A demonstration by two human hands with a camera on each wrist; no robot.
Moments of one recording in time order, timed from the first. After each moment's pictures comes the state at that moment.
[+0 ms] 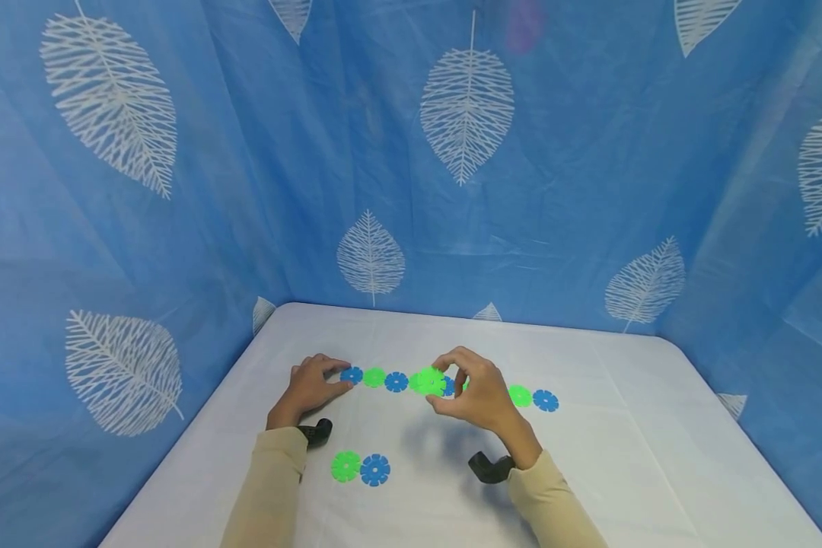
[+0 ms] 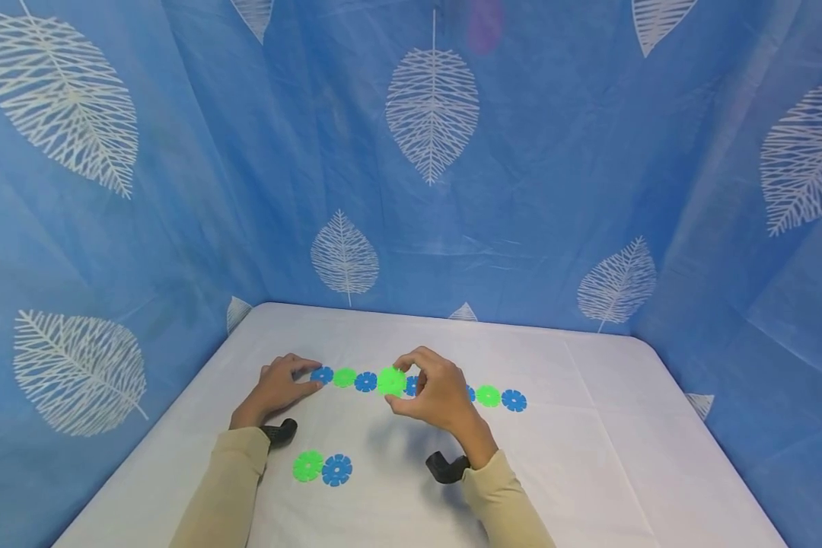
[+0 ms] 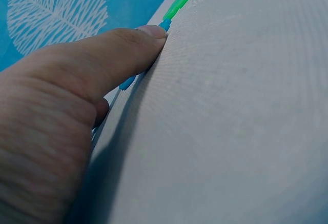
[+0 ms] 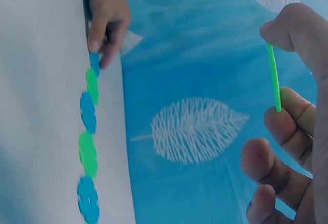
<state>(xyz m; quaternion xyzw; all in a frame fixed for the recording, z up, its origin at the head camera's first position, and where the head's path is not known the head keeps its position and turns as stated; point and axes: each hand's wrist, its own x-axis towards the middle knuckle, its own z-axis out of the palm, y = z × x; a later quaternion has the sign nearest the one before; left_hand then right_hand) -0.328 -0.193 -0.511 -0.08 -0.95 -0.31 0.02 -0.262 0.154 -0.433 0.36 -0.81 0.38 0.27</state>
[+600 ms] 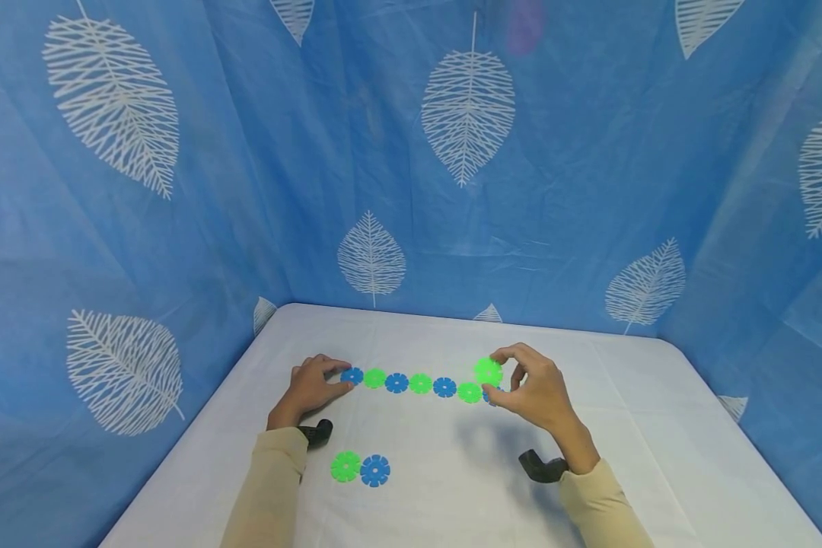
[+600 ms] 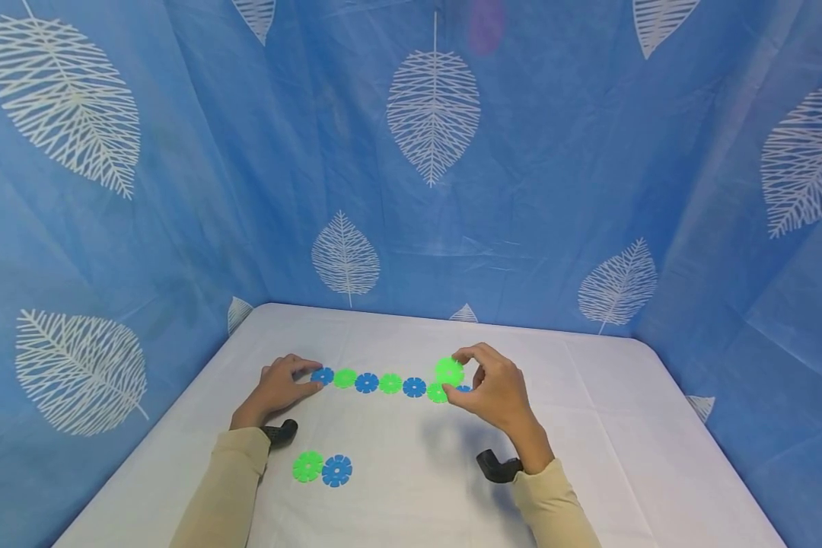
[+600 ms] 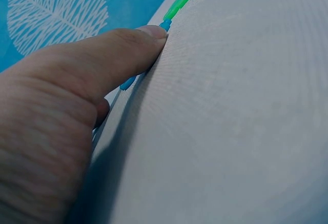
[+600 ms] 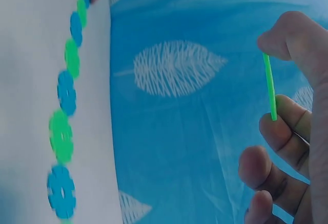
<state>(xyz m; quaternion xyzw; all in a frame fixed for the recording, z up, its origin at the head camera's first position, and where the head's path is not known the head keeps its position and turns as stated) -0.328 -0.192 -0.511 -0.08 -0.95 -0.30 0.02 -0.257 0.232 -0.422 0.28 -0.85 0.32 0.32</state>
